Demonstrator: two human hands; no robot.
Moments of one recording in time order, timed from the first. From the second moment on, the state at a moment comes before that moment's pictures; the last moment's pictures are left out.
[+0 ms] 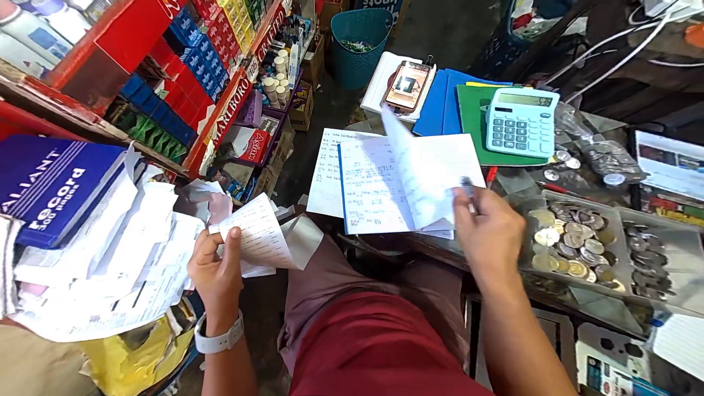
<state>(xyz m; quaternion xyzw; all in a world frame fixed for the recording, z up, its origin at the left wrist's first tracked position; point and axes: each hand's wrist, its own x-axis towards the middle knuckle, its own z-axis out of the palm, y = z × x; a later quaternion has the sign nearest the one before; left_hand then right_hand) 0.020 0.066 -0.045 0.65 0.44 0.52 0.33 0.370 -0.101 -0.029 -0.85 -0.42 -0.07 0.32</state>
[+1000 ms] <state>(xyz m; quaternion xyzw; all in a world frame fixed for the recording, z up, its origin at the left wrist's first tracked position) 0.019 0.066 -0.046 0.67 0.44 0.51 0.32 0.411 -0.138 -0.039 -0.96 -0.23 0.01 0.18</state>
